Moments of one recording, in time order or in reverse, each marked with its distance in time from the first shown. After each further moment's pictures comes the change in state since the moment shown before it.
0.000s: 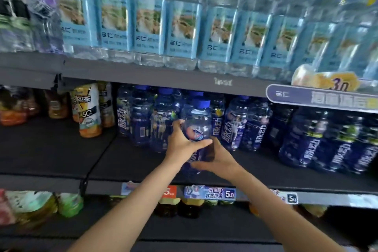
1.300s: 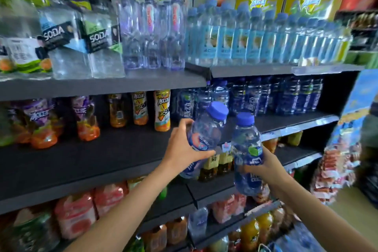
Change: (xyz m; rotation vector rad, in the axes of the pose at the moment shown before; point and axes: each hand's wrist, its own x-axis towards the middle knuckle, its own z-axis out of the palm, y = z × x) left_hand -0.082 -0.053 -0.374 0.058 -0.472 0.423; right_hand -0.155 -0.199 0.270 0.256 0.674 0.270
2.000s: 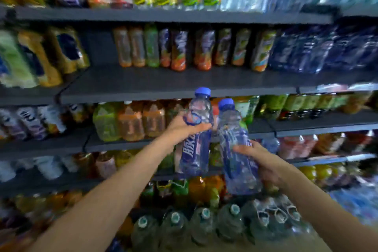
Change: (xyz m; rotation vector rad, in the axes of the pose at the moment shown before) left_hand -0.295 -0.062 -0.258 -0.283 0.070 -0.554; right_hand -0.273 -0.059 0.270 0.280 -0.665 0.394
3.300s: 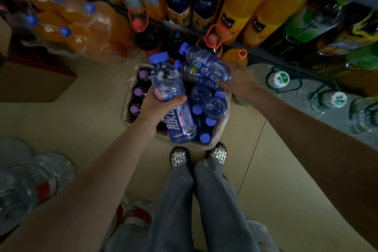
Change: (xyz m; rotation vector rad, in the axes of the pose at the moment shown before) left_hand -0.158 -0.640 -0.323 -0.312 0.627 -0.961; right_hand 0.417 0.529 0.414 -1.288 -0.505 0.037
